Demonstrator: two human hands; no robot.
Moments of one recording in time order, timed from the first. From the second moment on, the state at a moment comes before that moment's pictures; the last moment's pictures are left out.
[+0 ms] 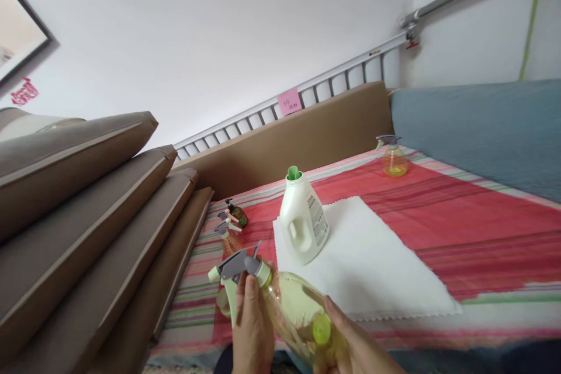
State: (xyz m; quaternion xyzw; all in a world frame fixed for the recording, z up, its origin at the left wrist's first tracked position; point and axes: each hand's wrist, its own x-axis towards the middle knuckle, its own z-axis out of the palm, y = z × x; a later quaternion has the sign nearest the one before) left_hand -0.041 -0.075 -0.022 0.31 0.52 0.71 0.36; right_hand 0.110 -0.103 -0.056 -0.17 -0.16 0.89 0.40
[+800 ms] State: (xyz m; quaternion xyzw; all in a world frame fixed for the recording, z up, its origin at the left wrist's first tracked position) left_hand -0.042 -0.086 -0.003 0.35 0.49 0.74 0.32; right_hand 0.107 -0.104 -0.046 -0.12 -0.23 0.85 0.46
